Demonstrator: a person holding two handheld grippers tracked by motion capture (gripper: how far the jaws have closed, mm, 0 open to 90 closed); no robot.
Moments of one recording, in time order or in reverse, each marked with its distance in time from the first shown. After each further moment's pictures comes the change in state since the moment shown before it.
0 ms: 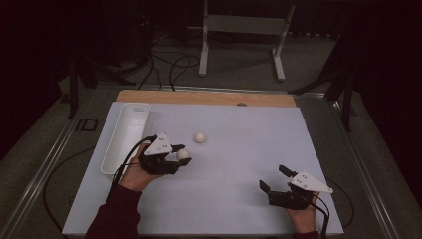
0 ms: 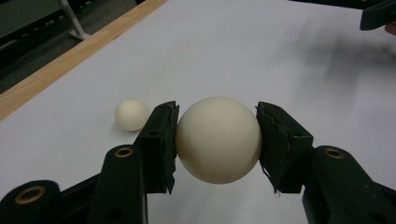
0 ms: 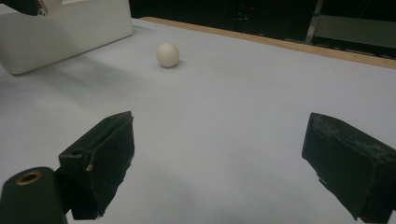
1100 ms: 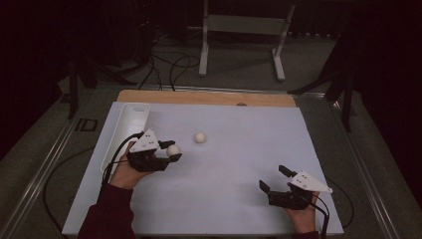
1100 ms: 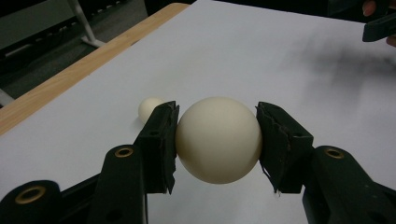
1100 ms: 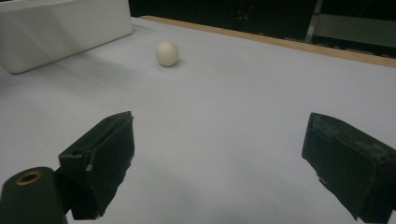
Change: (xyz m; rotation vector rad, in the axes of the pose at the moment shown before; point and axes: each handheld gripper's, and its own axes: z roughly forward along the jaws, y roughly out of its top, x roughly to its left) left arm 0.014 -0.007 -0.022 -0.039 0.018 -0.022; right arm 0.000 0.000 0.000 0.006 -0.002 -0.001
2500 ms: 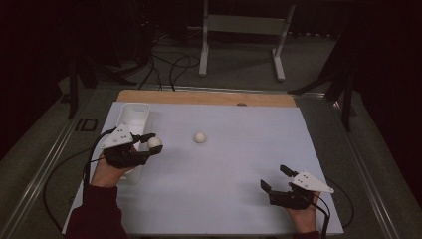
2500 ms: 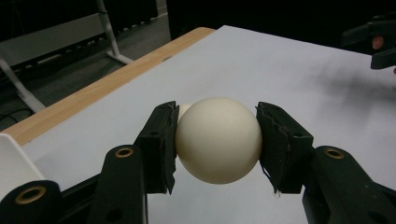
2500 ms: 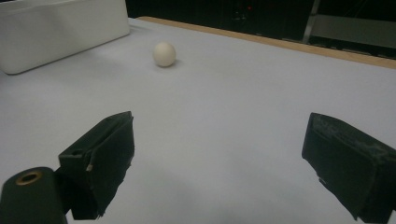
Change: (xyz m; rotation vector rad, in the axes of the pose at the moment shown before) left arm 0.023 -0.012 -0.046 -0.101 0.069 -0.071; right arm -0.002 0.000 -0.002 -0.004 -0.008 0.004
